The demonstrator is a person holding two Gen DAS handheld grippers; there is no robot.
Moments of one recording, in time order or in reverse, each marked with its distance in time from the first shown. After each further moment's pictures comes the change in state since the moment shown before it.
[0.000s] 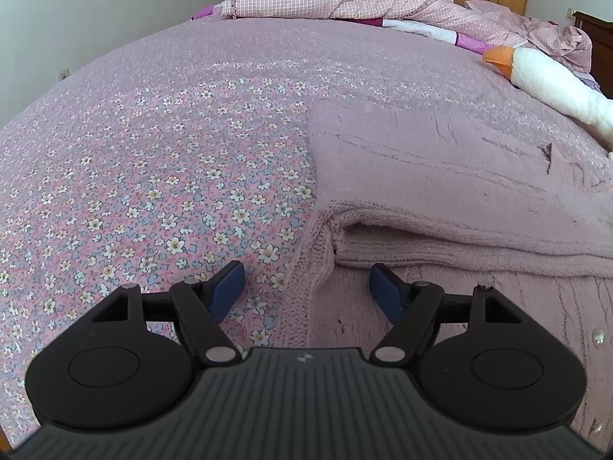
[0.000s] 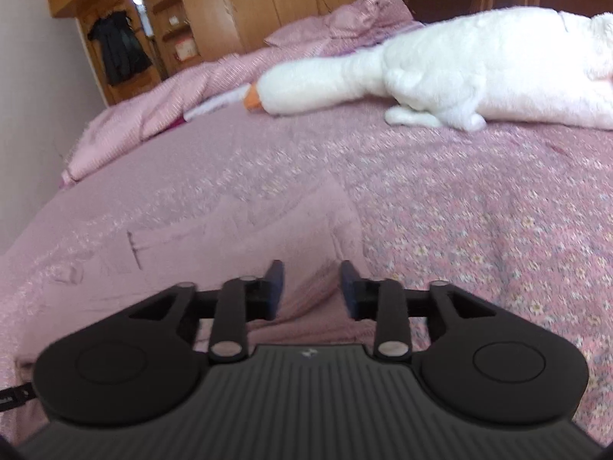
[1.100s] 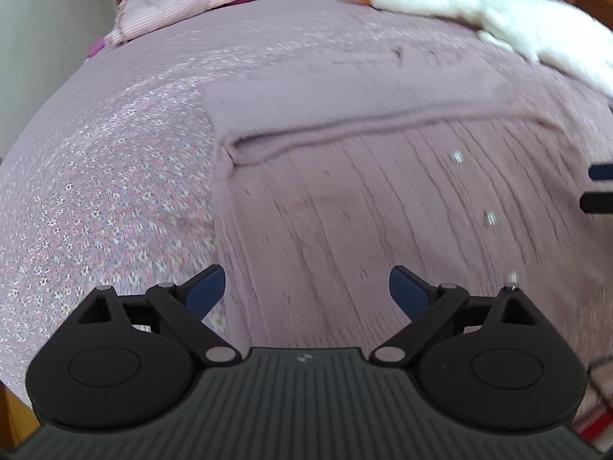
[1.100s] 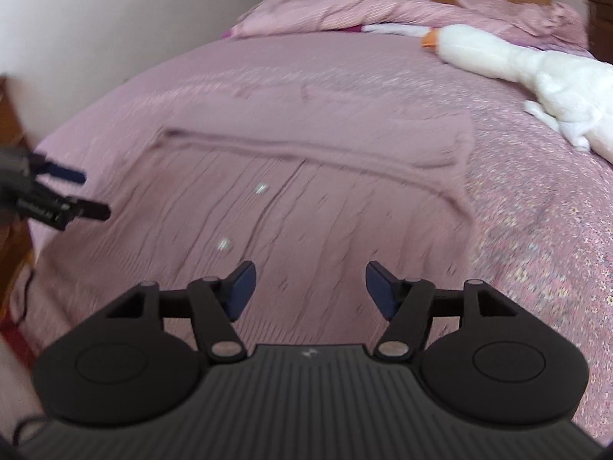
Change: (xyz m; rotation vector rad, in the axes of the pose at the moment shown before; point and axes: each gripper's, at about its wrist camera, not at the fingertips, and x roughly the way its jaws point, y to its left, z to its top) left arm -0.135 -0.027 -0.072 0.407 0.098 -0.171; right arm -0.125 0.003 -0.065 -0.521 0.268 0.367
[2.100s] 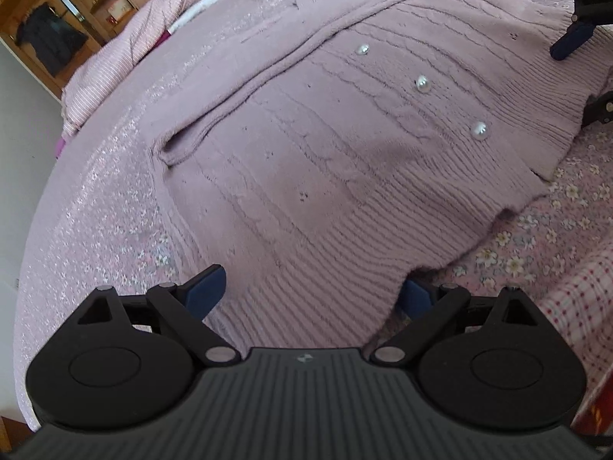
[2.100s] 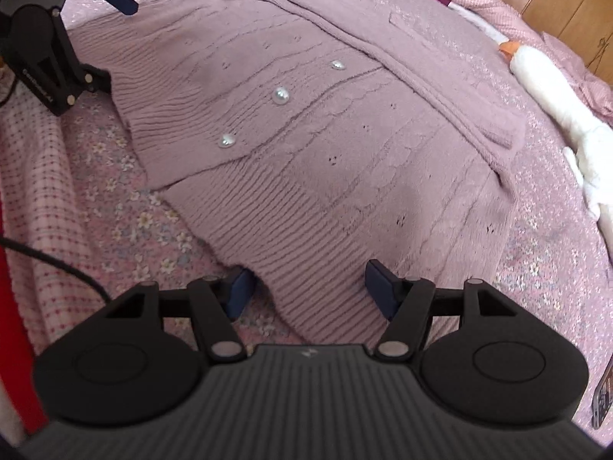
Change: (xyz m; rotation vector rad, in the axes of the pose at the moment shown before) left arm 0.015 -0.054 -0.056 0.441 0.006 0.088; right arm 0.018 0.054 -0.049 -0.446 0.225 -0.102
